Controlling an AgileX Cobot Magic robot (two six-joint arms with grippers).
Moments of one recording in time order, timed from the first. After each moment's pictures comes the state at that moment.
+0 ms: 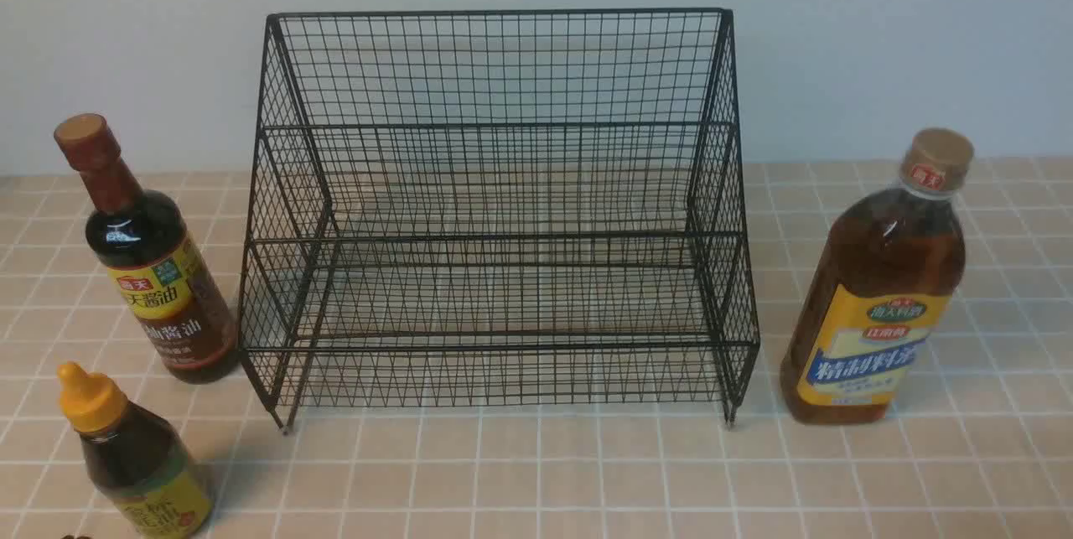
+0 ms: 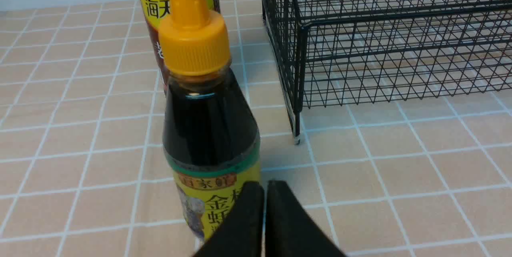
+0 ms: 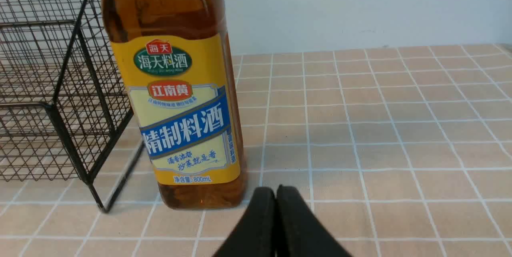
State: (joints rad) right arm 0.03 -0.01 0.02 0.08 0.37 0.02; left arm -0.08 -0.01 0.02 -0.06 0.39 0.07
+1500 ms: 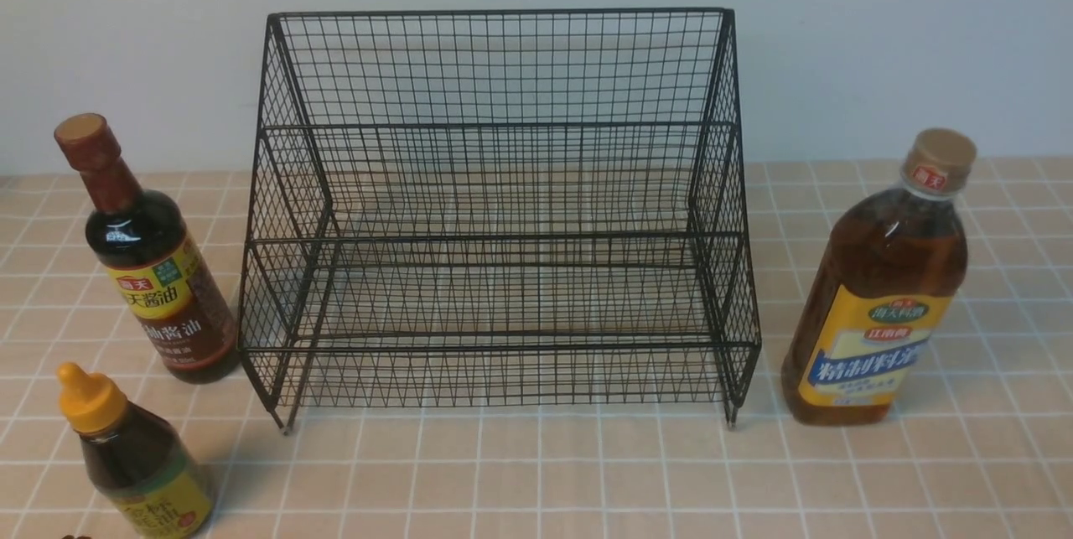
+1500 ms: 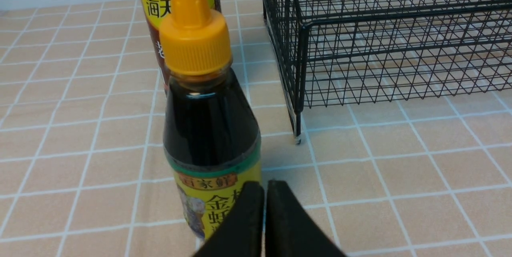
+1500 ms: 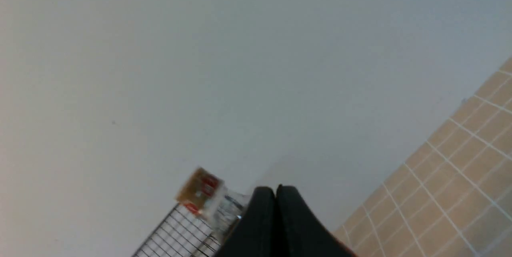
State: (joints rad) right arm 0.03 -0.01 -0.05 0.76 0.01 0.11; left arm -0.08 -0.01 0.02 -0.06 0.39 0.07
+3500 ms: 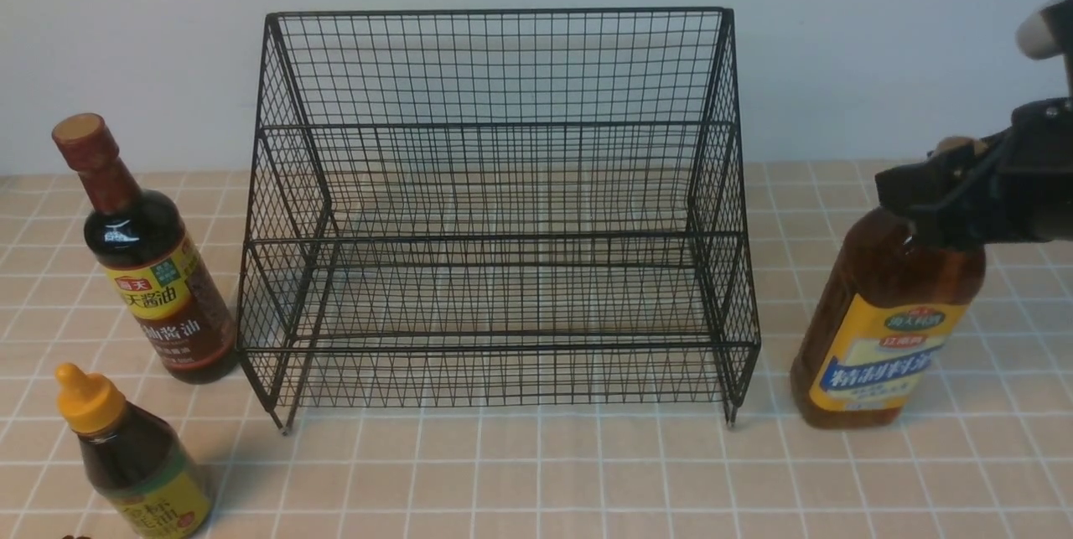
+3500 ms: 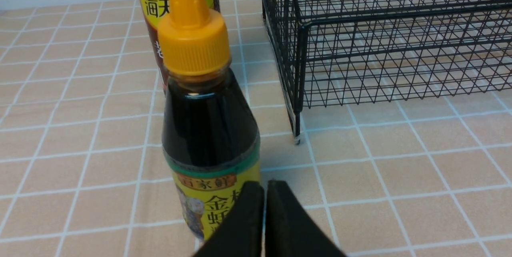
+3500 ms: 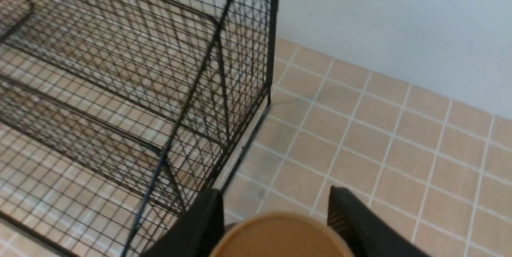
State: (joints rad) right arm 0.10 1.22 -0.93 0.69 0.56 -0.84; left arm -0.08 -0.01 0.02 -0.06 0.39 0.07
